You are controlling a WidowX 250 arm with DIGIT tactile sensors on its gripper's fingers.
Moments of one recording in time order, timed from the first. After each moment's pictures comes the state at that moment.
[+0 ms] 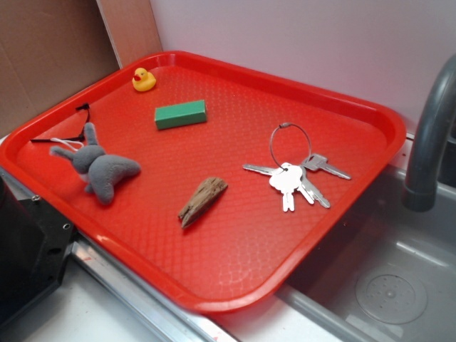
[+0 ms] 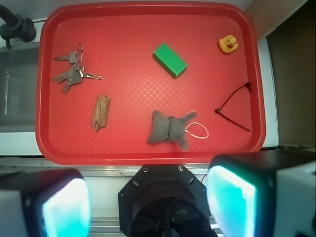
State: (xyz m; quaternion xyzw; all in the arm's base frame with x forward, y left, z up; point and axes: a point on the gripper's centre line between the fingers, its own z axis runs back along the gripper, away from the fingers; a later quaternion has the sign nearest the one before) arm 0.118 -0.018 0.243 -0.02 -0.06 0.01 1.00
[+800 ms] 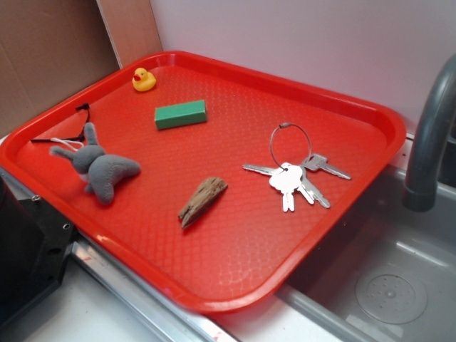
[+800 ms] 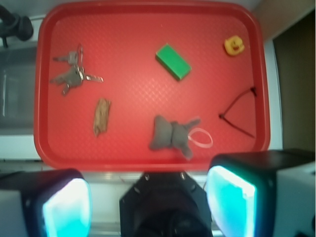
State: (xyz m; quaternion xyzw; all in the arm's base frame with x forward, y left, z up) arm 0.155 -0.023 0.233 -0.02 -0.03 0.00 1.00
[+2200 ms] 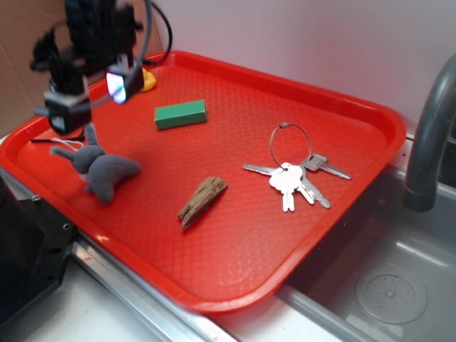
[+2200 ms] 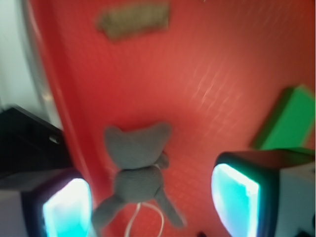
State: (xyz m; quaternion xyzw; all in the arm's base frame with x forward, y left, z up) arm 0.163 0.018 0.067 -0.03 0.11 -0.58 0.81
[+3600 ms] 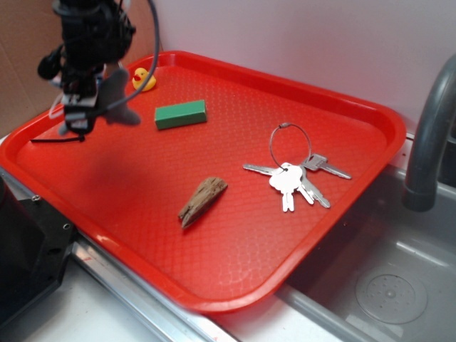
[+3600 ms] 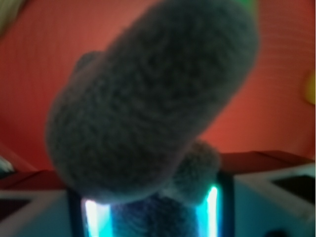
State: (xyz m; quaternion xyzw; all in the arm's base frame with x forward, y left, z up) arm 0.177 0.029 0.111 0.09 0.06 -0.26 0.96
